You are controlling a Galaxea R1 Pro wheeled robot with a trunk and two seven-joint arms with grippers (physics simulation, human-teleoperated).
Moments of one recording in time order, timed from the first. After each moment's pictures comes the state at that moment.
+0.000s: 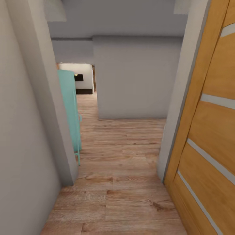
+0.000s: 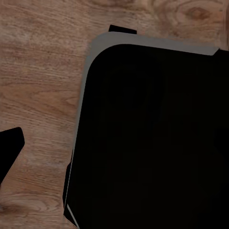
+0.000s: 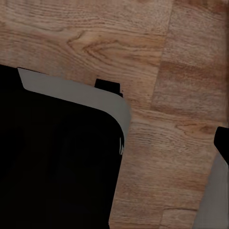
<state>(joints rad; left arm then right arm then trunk) 0.00 0.02 0.02 -0.06 0.18 -0.04 0.01 -0.10 -0.05 0.23 0.02 -0.02 -0.17 0.01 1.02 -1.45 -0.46</state>
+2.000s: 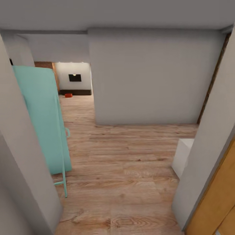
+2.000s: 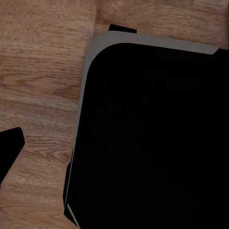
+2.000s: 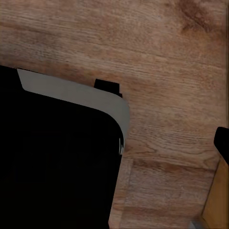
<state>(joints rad) 0.00 0.02 0.02 -0.06 0.18 -0.04 0.01 -0.10 -0.05 0.23 0.02 -0.02 -0.17 0.01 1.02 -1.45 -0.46</state>
